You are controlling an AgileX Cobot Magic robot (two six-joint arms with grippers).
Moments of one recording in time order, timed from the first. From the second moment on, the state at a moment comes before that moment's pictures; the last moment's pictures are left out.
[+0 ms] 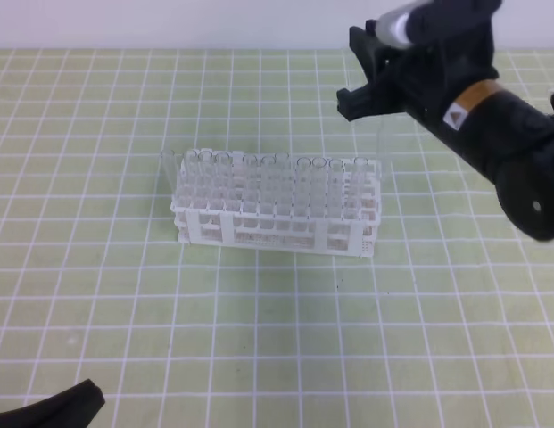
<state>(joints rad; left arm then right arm) -0.69 0.20 0.01 1.75 -0.05 -1.83 0.50 1.62 -1.03 -0.04 -0.51 -0.01</state>
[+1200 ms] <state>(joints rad) -0.69 0.20 0.01 1.76 -0.05 -1.83 0.50 1.55 -0.65 0.01 -1.20 -0.07</state>
